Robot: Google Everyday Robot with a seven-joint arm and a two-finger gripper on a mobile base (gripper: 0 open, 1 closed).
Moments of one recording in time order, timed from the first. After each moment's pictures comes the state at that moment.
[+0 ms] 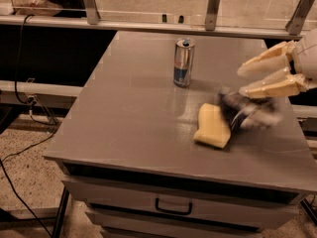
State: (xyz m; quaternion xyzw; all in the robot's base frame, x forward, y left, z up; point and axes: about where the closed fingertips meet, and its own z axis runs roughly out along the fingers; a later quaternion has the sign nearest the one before) arm 0.471 -0.185 0.973 -0.66 0.59 0.15 0.44
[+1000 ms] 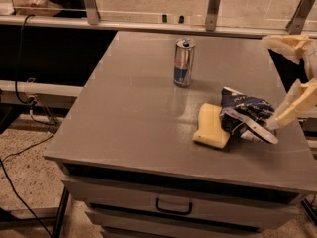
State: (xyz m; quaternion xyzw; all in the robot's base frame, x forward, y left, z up) arm 0.474 -0.208 0.967 -0.61 0.64 0.16 0.43
